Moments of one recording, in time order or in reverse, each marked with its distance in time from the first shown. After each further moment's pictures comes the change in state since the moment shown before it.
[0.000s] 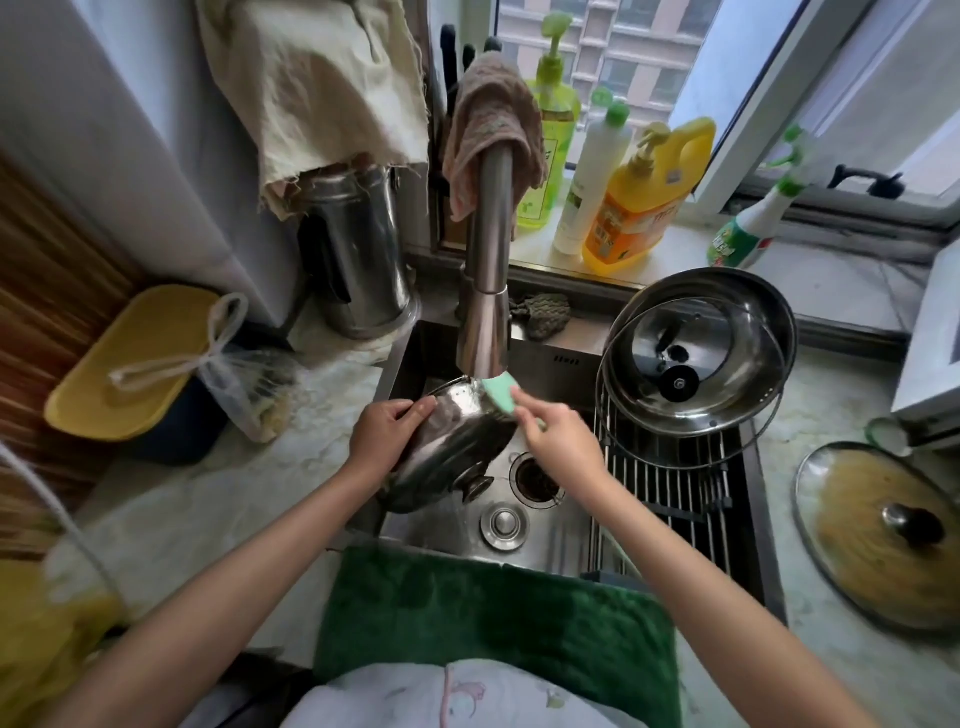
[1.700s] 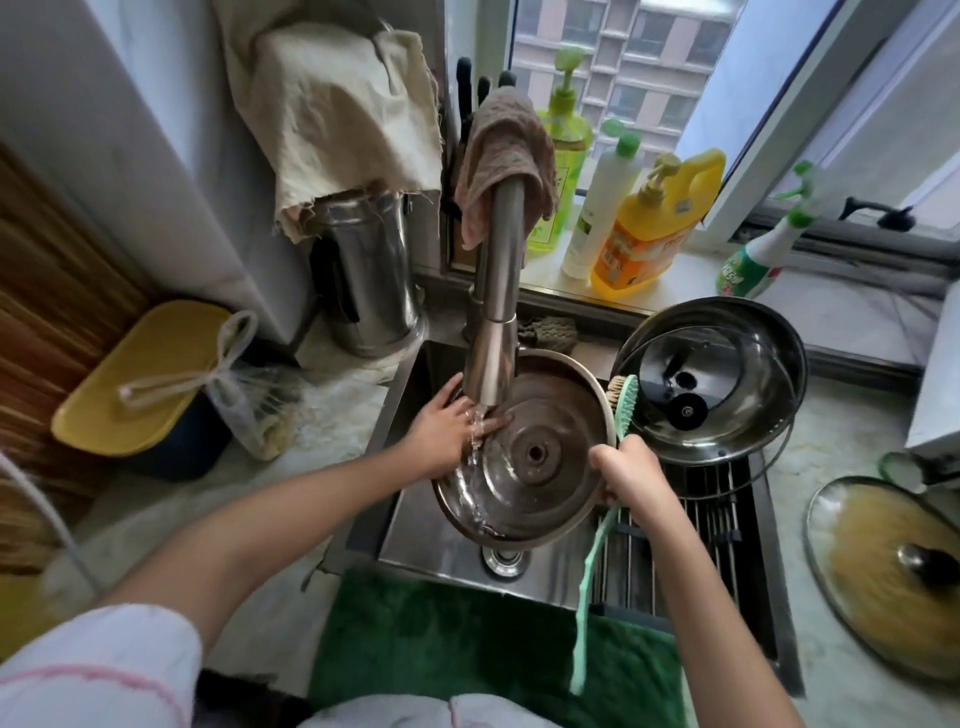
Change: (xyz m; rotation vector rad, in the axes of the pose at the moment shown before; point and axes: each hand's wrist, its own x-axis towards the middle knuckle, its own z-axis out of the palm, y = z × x) left_hand 0.042 0.025 0.041 1.444 -0.416 0.639; right_hand 0.005 0.038 -0.040 0.397 -0.009 0.510
